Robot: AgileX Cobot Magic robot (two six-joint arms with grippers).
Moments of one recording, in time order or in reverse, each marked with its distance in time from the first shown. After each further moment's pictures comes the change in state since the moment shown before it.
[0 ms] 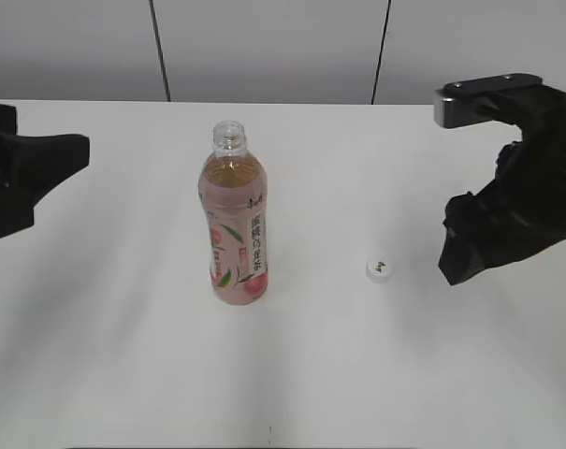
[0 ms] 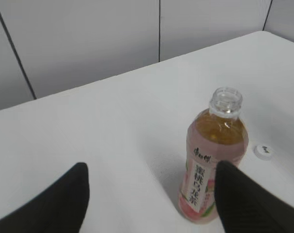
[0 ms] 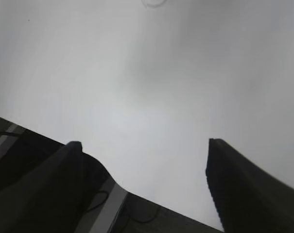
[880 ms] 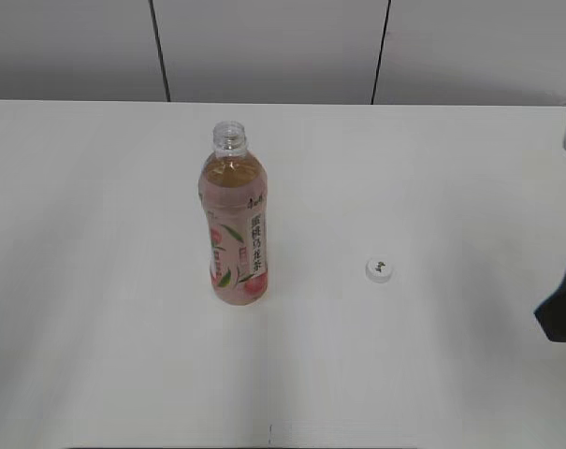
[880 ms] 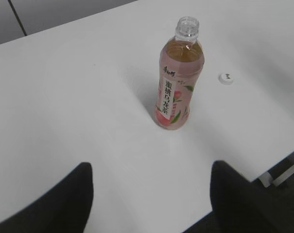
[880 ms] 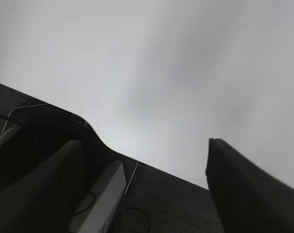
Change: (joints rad) left arm -0.269 -0.418 -0.182 -0.569 0.859 0.479; right arm 0.000 -0.413 0.253 -0.057 0.009 0.040
